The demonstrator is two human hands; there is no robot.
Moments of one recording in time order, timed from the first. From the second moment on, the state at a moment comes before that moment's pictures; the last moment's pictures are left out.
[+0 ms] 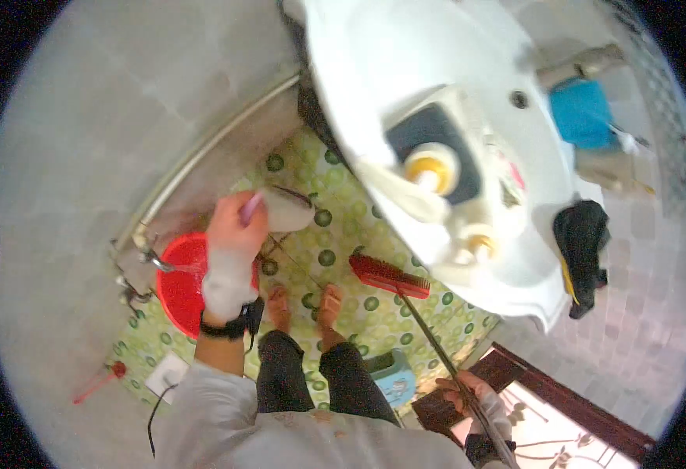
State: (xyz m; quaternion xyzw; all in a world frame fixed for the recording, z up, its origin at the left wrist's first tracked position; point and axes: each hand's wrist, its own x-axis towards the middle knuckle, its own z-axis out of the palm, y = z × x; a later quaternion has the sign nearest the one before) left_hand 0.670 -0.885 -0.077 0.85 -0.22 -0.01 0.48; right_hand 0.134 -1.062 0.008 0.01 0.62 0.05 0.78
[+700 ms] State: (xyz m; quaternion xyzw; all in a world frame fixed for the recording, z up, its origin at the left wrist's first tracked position) left_hand 0.734 -0.997 0.138 0.58 -0.34 -0.09 0.73; right_hand 0.167 -0.971 0.139 -0.31 0.69 0.15 0.64
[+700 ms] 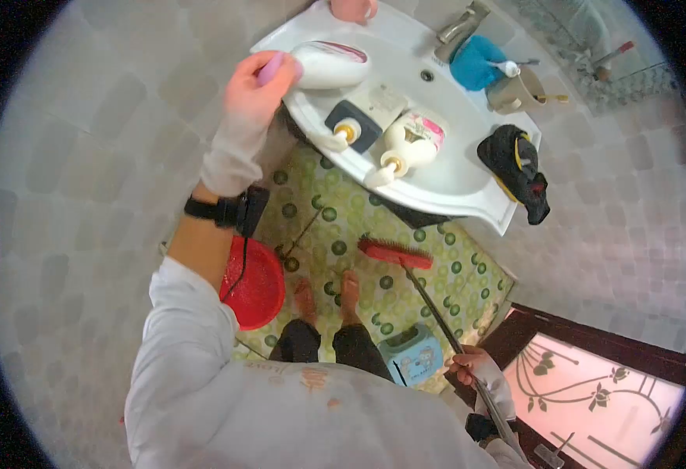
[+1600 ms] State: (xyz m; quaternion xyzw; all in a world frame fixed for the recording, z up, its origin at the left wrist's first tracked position) left_hand 0.430 -0.405 -0.024 0.84 -0.16 -0.51 0.12; right_hand 0.173 -0.930 -0.027 -0.46 0.54 0.19 0.68
